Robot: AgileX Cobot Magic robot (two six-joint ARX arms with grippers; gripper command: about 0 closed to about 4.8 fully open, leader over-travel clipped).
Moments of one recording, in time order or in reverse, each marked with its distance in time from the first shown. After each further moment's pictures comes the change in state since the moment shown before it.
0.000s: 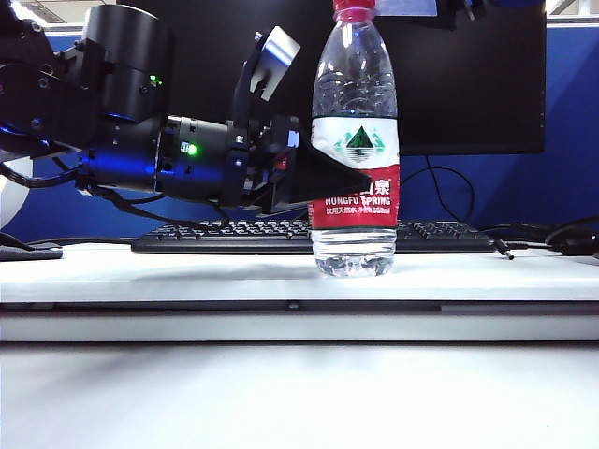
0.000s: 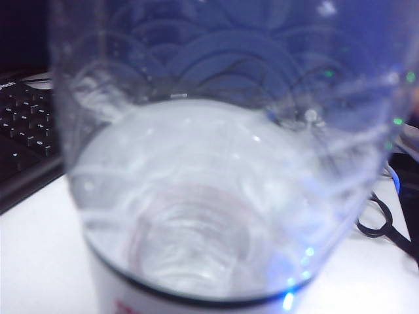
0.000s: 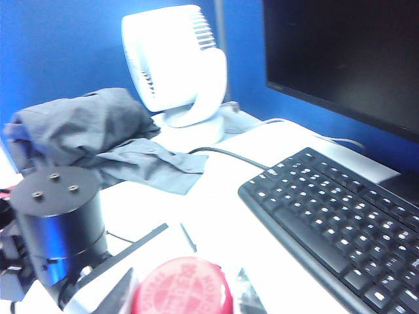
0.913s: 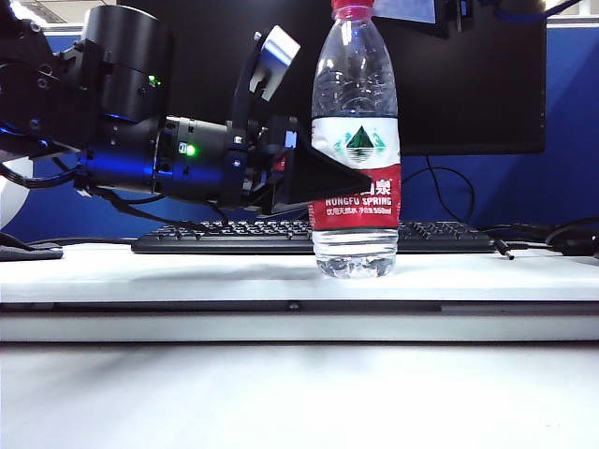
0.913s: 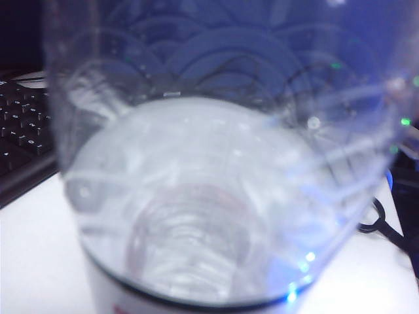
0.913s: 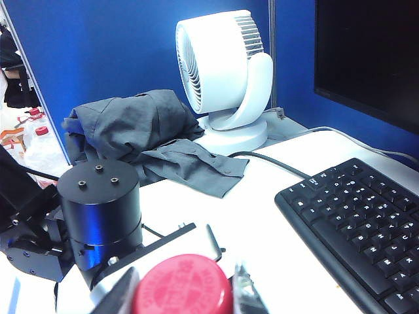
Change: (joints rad) left arm 0.000 -0.001 -0.002 -0.004 0.014 0.007; right arm -0.066 0.061 0.012 0.046 -0.225 -0.014
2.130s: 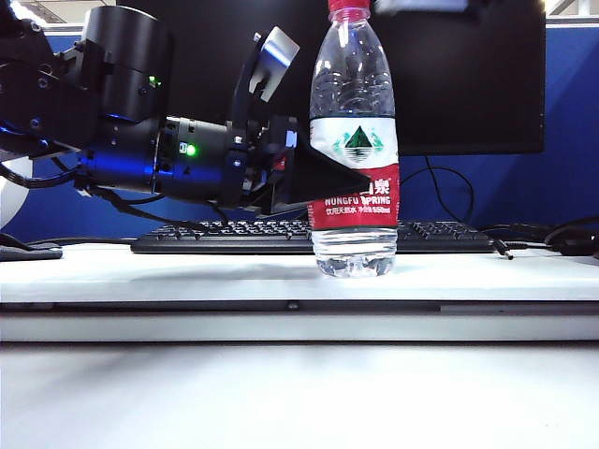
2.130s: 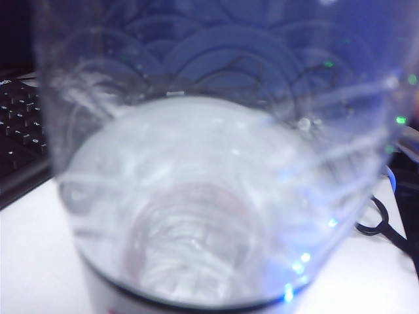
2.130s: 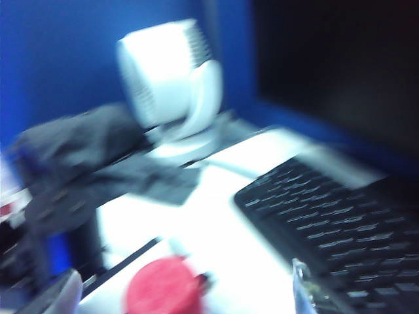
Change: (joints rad) left arm 0.001 0.000 0.001 -0.006 -0.005 -0.001; right arm 0.006 -0.122 0.018 -0.083 0.226 0.061
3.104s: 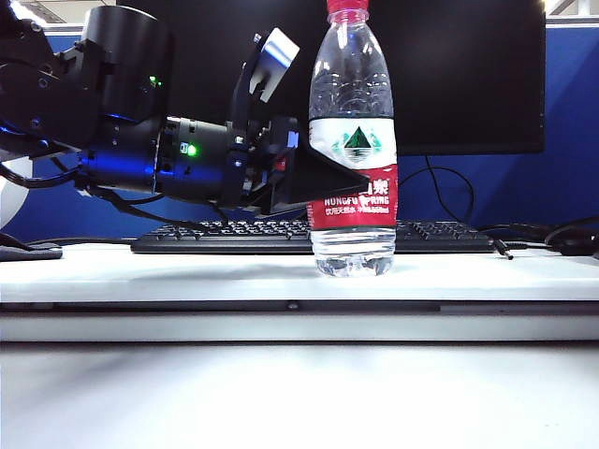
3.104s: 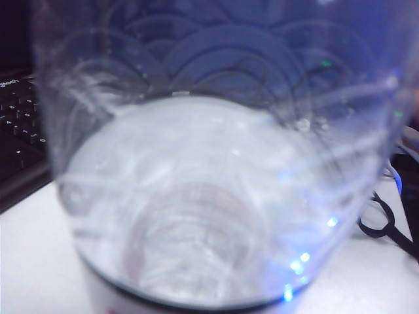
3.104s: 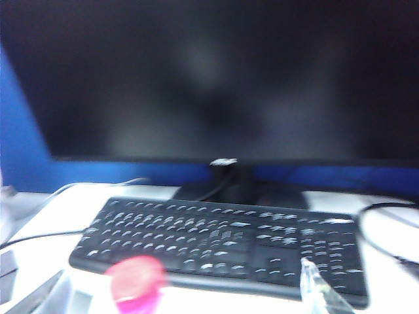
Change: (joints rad) left arm 0.000 0.000 0.000 0.002 -0.013 -0.003; right arm 0.735 -0.158 -0.006 -0.079 1.539 0.059
